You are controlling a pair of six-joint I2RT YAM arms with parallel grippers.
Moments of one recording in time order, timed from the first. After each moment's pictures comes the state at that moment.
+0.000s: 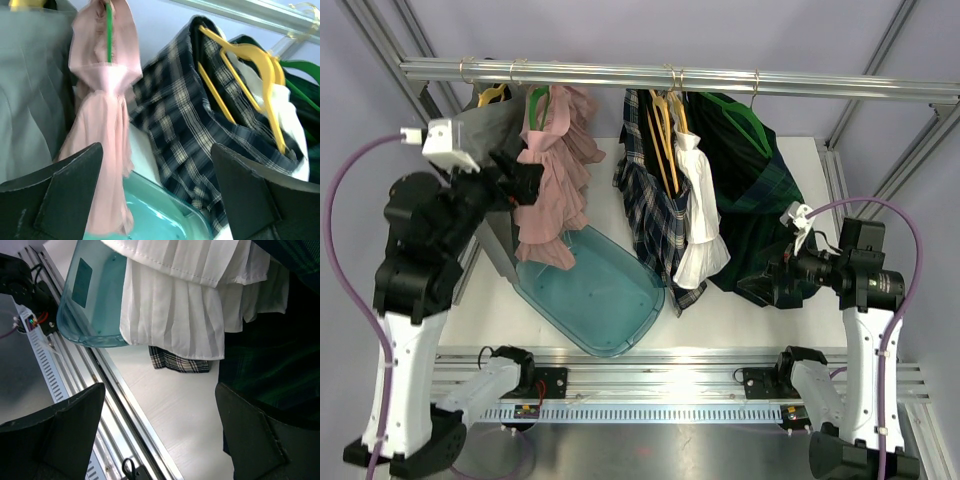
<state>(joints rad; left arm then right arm) -0.22 0.88 1.48 -0.68 0.07 -0.34 -0.18 0.79 1.07 -1.12 -1.07 -0.58</state>
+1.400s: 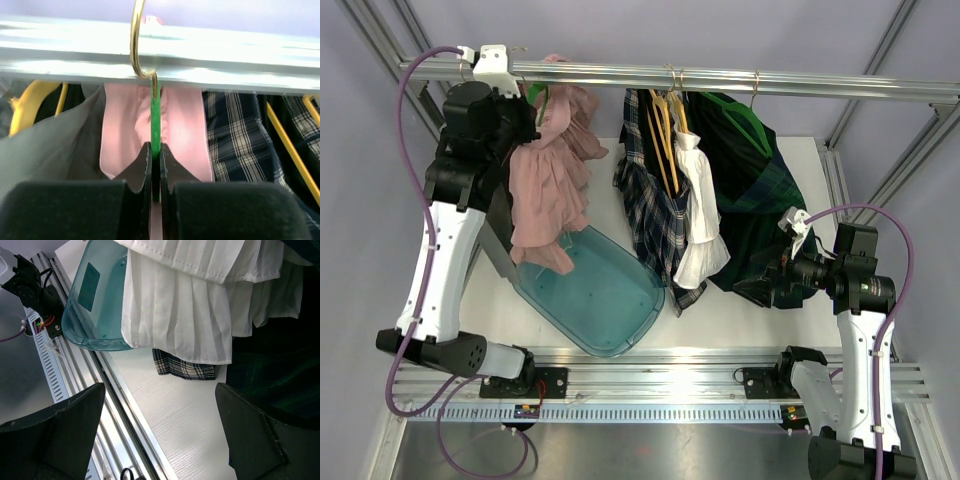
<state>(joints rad) -0.23 1.41 1.87 -0.61 -0.10 -0.13 -0.18 0.76 0.93 -0.98 -1.15 -0.53</state>
